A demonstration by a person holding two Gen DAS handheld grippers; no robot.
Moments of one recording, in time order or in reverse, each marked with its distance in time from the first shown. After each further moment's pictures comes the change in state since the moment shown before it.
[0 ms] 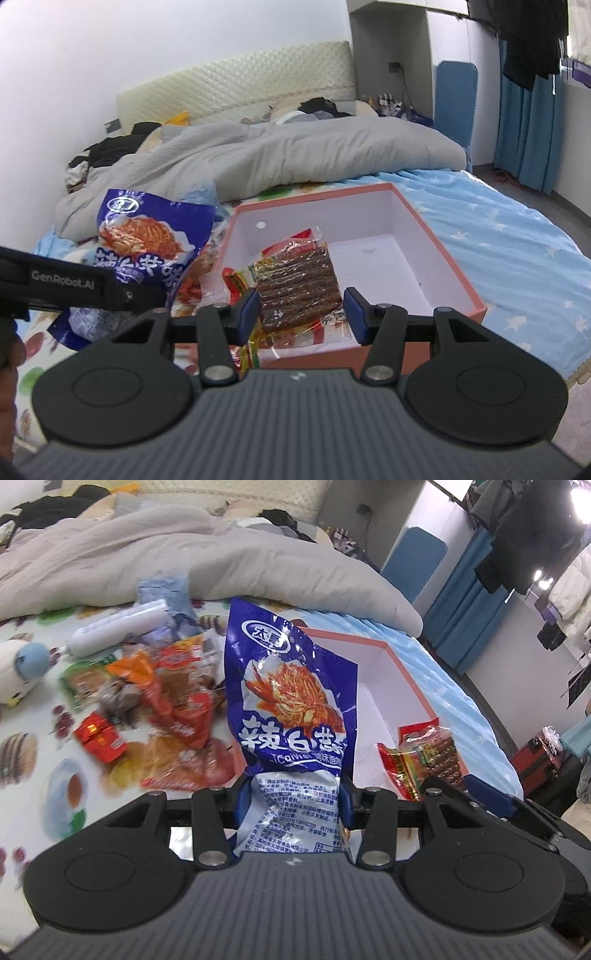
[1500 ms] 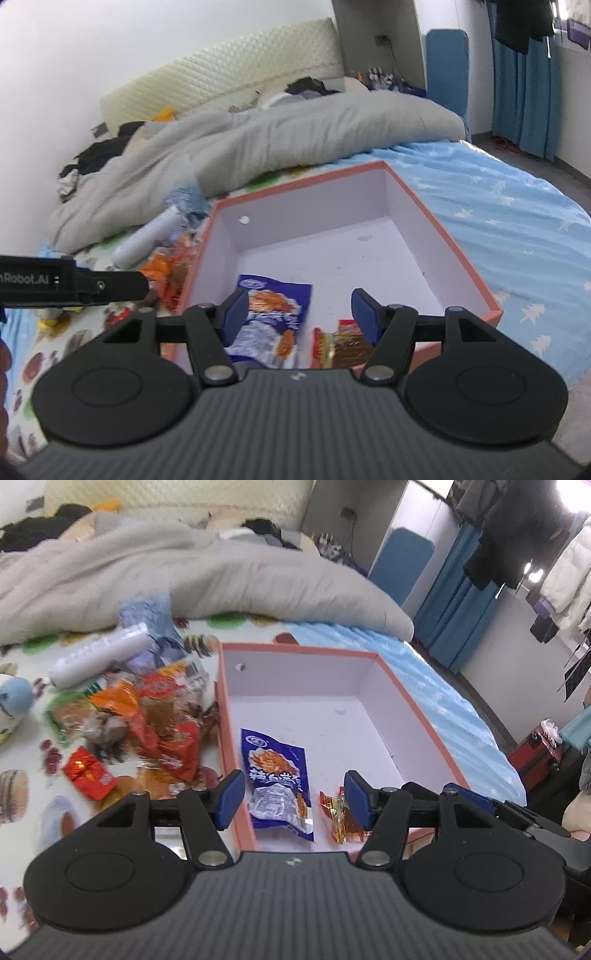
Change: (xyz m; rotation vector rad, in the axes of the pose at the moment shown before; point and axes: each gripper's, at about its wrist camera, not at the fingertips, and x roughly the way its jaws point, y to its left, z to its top) left arm 0.004 0.000 0.017 0.056 -0.044 -0.008; right arm 0.022 -0.014 0.008 0.084 0.049 0.024
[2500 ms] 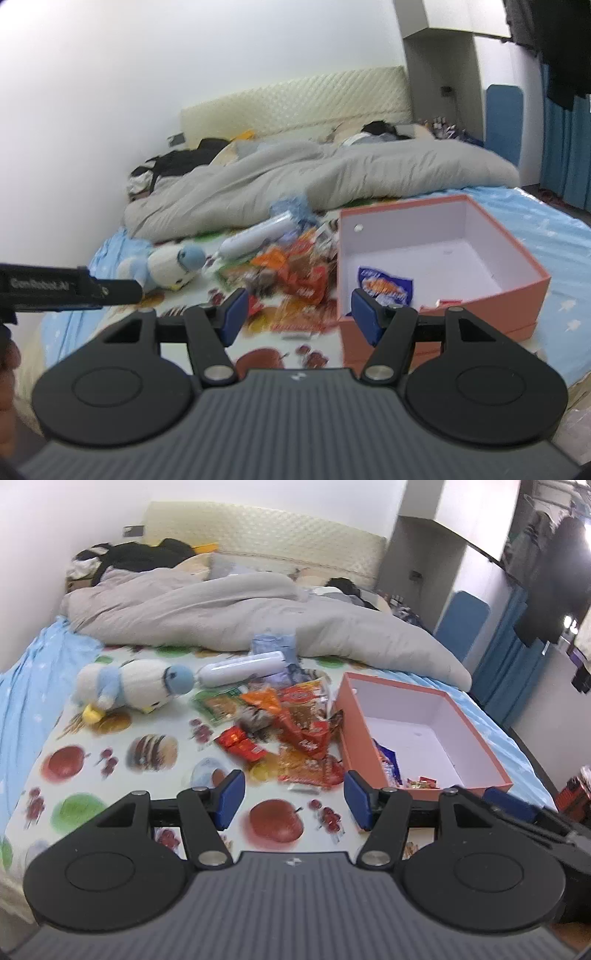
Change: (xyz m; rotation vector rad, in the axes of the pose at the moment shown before) left arm -0.204 0.089 -0.126 -0.120 -0.191 0.208; right arm -0.106 0.122 -0.075 -0.130 -0.121 0.155
